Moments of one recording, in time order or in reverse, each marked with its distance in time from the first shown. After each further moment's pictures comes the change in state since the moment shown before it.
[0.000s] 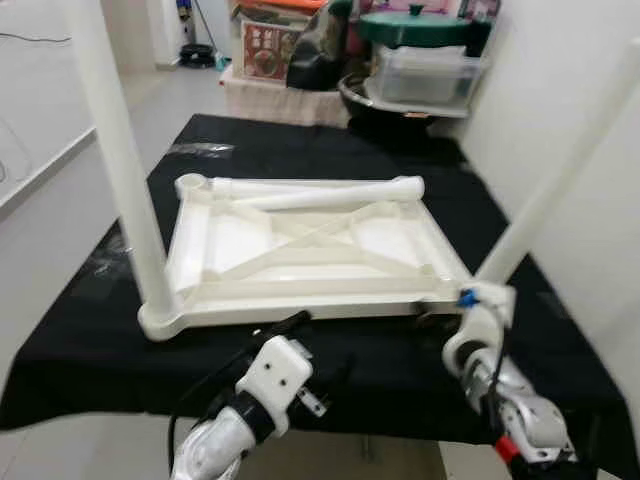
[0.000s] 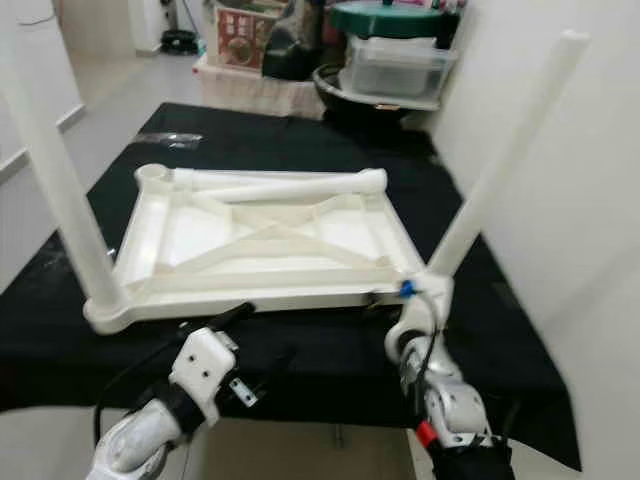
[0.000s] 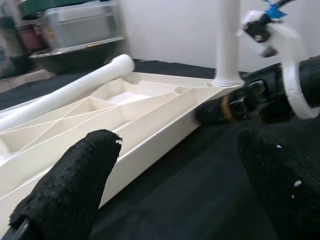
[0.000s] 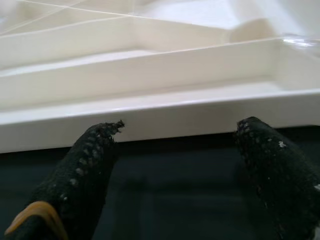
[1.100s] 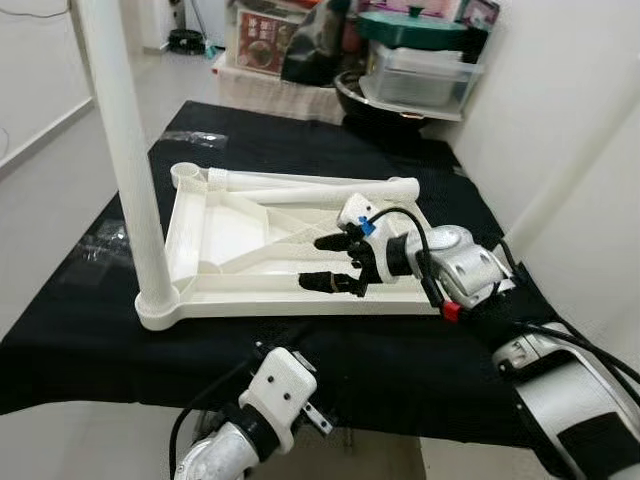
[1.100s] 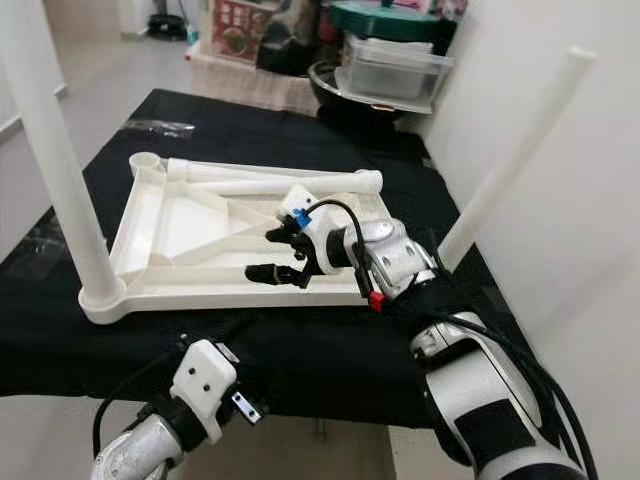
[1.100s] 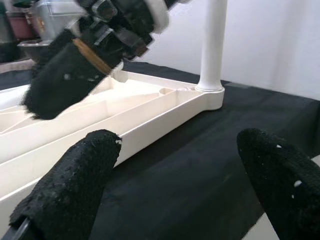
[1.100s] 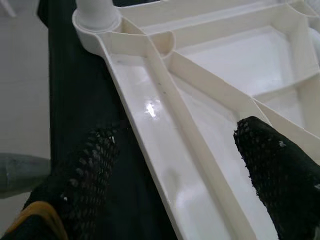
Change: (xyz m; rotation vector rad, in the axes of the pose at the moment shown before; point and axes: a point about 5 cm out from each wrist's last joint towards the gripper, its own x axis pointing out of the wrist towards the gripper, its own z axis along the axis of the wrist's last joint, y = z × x) left arm -0.014 -0.016 0.007 -0.050 0.028 -0.017; right arm 0.055 0.089 0.117 -0.738 0.149 0.853
